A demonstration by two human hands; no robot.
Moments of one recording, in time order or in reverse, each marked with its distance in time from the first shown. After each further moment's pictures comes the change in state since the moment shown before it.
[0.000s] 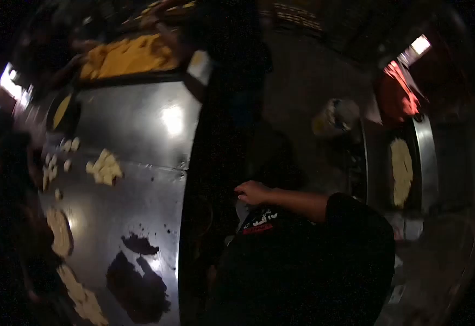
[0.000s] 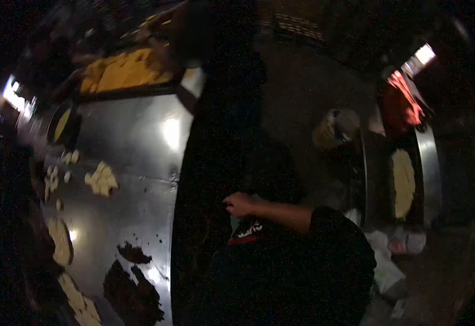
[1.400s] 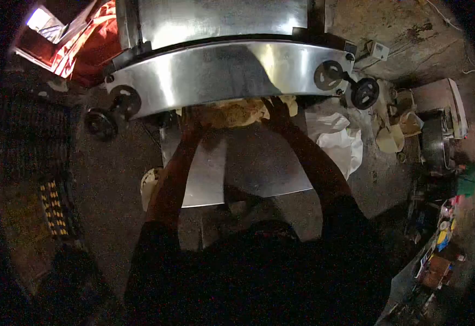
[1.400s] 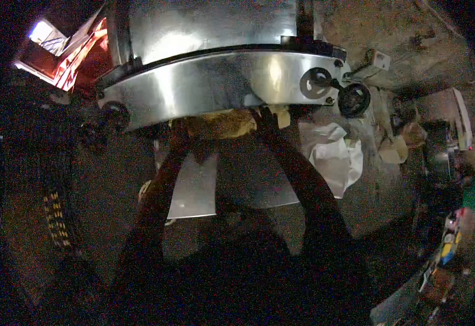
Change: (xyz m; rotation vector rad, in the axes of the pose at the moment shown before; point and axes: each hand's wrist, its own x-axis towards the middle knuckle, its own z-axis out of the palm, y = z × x) left_hand -0.128 -0.223 1.337 -0.947 1.744 -2.368; right_hand -0.689 0.612 -0.217 -0.120 1.287 1.794
